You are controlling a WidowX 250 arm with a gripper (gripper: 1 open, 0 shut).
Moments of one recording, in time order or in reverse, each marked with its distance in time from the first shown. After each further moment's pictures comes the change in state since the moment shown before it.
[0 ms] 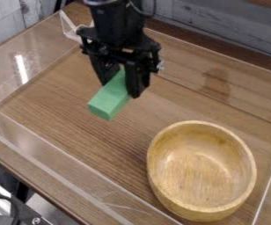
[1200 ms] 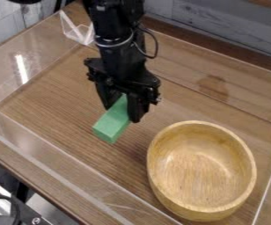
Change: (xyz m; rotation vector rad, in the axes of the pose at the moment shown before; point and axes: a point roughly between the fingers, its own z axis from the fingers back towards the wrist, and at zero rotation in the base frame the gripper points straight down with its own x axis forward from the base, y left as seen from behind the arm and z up) arm 0.000 0.005 -0.042 0.042 0.018 -0.025
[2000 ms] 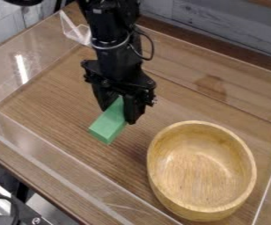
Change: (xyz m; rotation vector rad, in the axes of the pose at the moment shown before) arm -0.002 0.007 -0.003 0.000 0.012 0.014
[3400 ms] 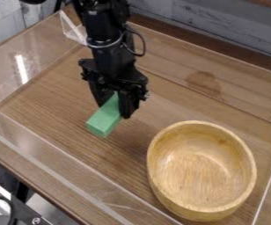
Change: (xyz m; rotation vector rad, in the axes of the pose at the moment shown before) arm 0.014 0.022 -0.011 -0.011 -0.007 0.020
